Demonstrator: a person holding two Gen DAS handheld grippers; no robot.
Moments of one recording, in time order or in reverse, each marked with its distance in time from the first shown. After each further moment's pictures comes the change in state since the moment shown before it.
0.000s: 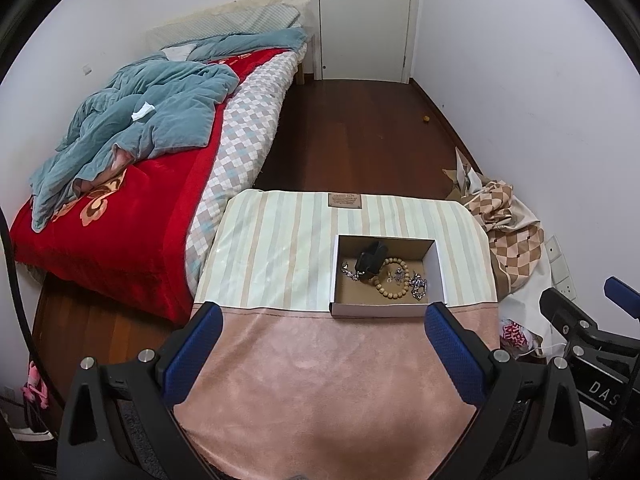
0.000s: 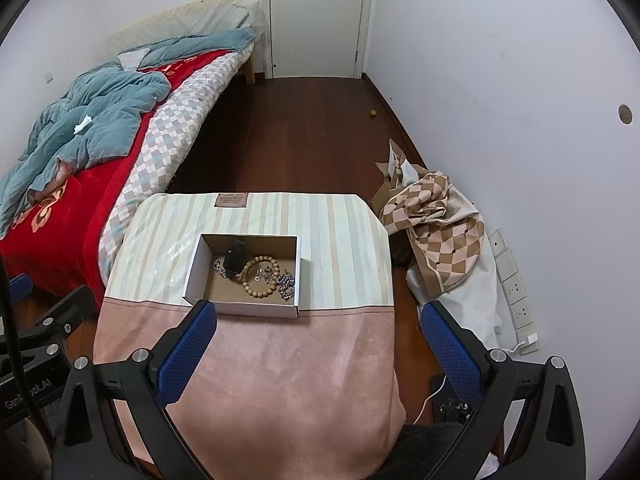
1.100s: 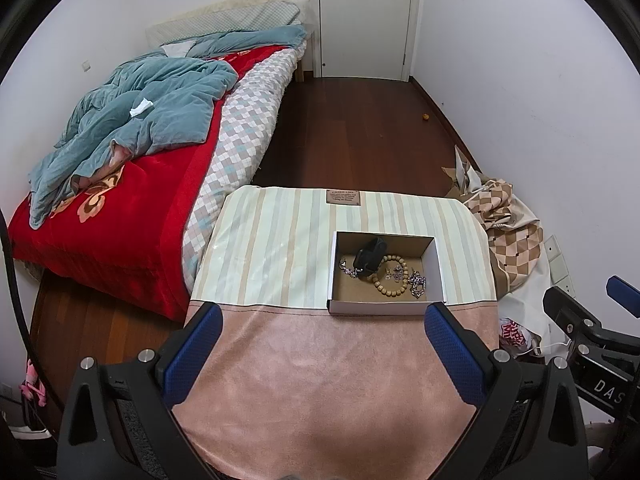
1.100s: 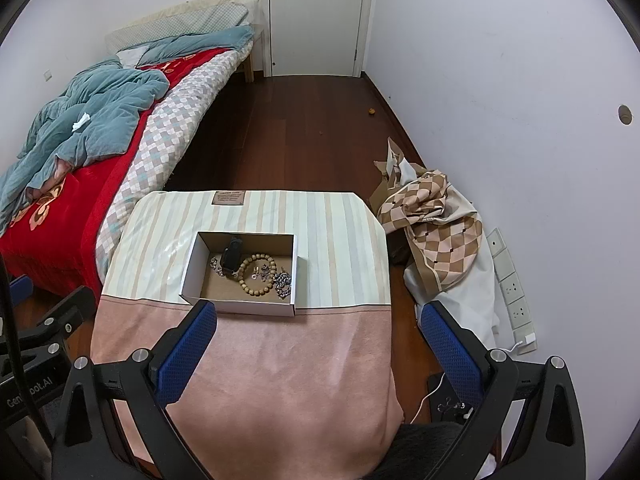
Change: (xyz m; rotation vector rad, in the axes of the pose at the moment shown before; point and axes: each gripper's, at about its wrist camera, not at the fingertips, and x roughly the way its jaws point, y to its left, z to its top) left arm 0.005 0.001 -0.003 -0.005 0.010 -0.005; right arm 0.002 0.001 -0.002 -0.002 0.008 -0.004
